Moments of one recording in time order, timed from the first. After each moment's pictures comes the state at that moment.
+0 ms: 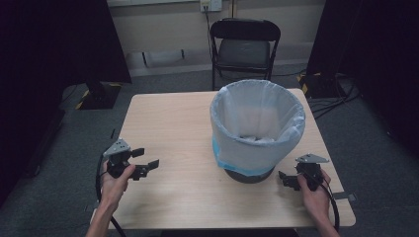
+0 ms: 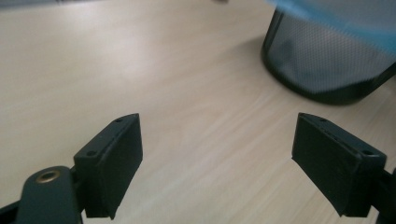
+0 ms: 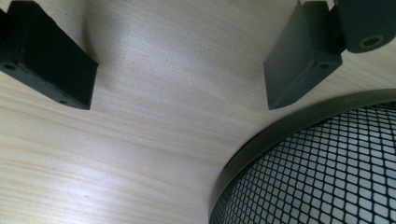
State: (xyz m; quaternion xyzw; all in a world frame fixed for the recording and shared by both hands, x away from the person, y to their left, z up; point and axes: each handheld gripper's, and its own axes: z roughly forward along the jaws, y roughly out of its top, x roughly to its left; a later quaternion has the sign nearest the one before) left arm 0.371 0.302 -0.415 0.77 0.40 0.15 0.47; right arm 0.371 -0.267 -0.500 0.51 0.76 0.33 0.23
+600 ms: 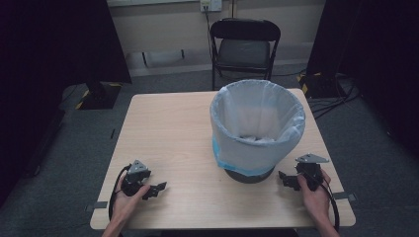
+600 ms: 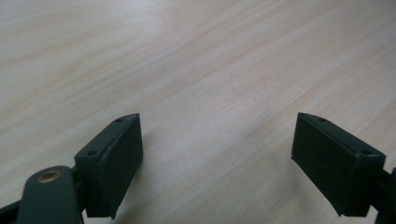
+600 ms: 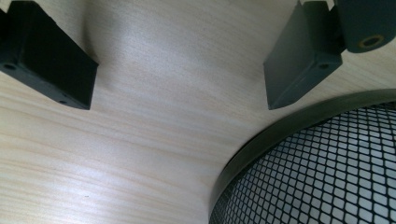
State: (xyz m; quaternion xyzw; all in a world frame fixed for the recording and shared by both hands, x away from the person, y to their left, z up) left arm 0.354 0.282 -0.493 0.82 0.42 0.13 0.36; right arm 0.371 -0.267 -0.500 0.51 0.76 0.33 0.23
